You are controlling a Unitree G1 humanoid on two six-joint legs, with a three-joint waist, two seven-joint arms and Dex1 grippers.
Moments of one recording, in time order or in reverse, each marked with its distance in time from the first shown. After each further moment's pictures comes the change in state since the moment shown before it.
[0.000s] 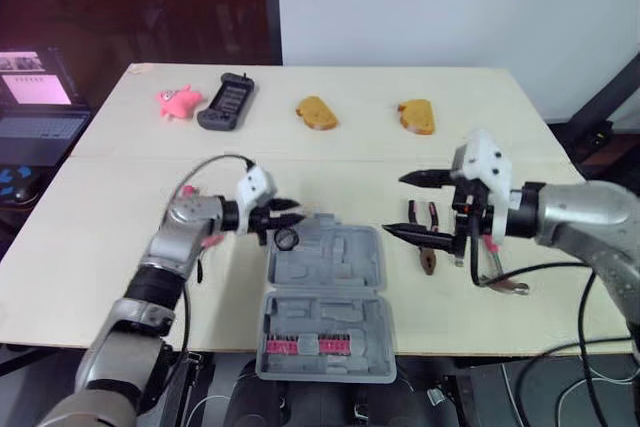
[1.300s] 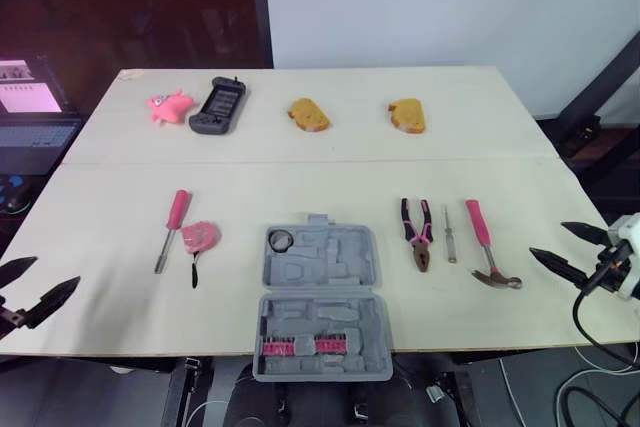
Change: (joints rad) left arm 0.865 0.312 0.799 -0.078 -0.275 -0.123 0.000; right arm 0.233 0.034 -0.335 0.976 -0.192 -0.758 0.312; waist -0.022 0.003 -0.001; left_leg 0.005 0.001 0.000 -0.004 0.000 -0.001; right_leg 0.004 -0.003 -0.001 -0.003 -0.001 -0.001
